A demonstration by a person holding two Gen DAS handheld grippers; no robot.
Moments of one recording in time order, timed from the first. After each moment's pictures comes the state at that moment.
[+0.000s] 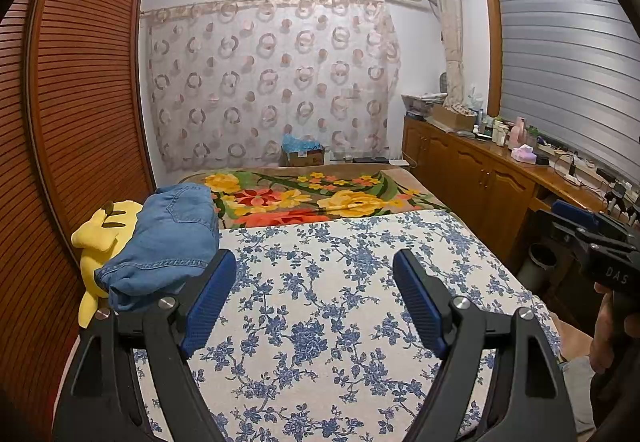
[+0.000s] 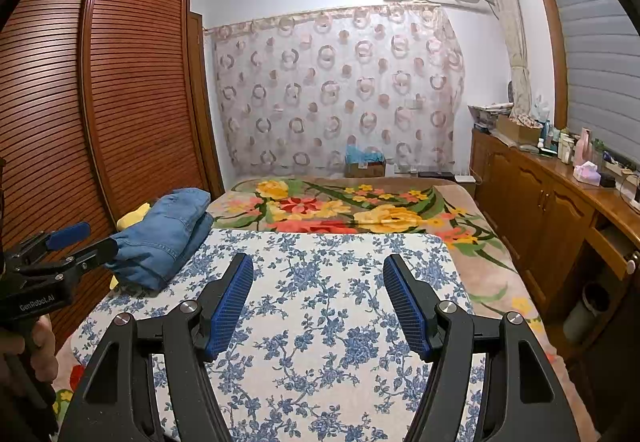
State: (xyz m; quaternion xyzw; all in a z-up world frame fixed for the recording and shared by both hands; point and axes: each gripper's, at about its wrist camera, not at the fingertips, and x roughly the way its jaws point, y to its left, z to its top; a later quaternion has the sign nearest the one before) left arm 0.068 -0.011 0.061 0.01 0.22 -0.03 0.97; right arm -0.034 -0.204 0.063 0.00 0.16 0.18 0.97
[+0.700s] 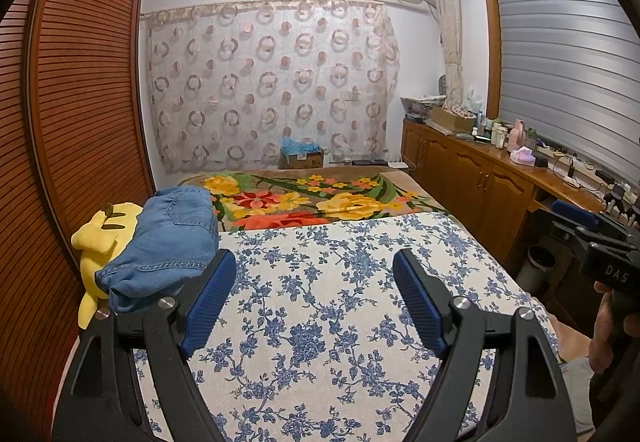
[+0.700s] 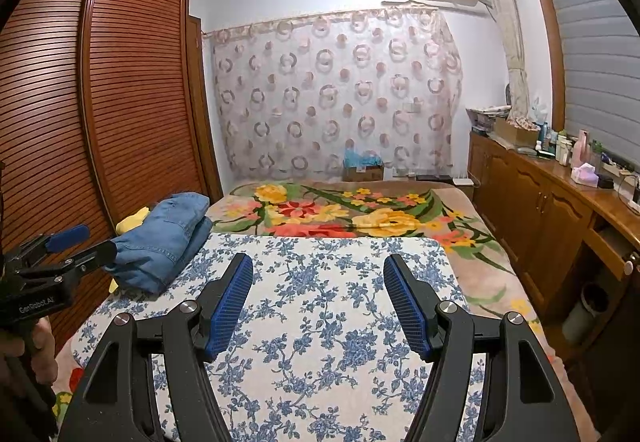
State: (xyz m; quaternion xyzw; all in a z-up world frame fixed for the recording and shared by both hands) left arm 0.068 -0.009 0.060 0.01 0.22 -0.03 0.97; right arm -0.035 -0.207 0.061 0.00 0.15 0.18 0.97
